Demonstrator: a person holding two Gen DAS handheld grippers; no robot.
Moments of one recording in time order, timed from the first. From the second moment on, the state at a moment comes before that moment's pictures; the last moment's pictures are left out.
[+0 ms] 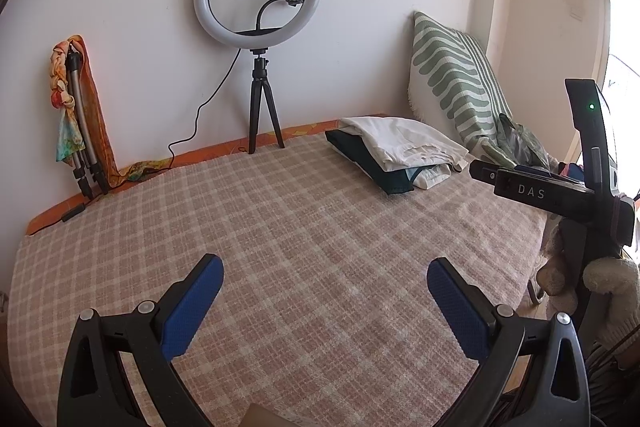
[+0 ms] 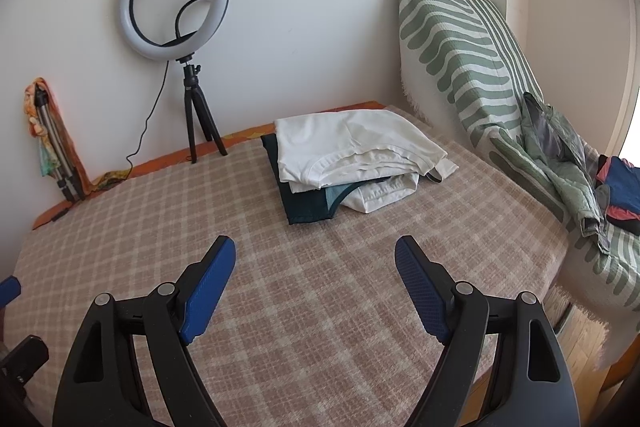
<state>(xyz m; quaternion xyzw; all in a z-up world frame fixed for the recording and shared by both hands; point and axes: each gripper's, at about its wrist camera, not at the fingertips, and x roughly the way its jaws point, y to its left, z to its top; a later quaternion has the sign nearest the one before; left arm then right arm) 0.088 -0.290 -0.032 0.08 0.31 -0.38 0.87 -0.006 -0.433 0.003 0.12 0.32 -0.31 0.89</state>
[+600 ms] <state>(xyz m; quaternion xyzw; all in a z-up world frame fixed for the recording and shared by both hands) 0.089 -0.290 -0.036 0.08 0.31 -0.37 0.87 -0.002 -0.431 0.003 0.12 0.33 -0.30 0.89</state>
